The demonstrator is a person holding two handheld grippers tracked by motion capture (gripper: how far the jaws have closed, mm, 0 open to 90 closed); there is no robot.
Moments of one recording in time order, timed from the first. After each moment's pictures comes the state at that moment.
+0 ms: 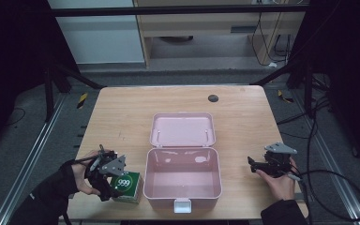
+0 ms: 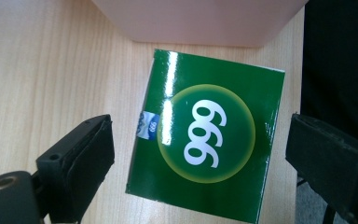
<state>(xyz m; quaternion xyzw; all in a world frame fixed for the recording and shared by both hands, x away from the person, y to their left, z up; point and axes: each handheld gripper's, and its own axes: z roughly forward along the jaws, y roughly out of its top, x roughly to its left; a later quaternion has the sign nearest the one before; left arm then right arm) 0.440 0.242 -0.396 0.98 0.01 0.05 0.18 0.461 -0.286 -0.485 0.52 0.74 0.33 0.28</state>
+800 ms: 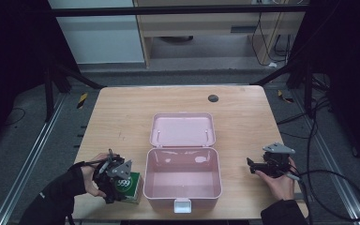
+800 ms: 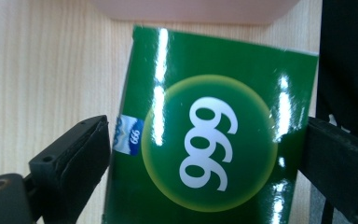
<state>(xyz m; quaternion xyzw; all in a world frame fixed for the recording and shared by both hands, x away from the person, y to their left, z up) 0.447 0.234 -0.424 0.99 0.00 0.03 0.15 0.462 -0.284 -0.488 0.51 0.75 0.32 0.28</state>
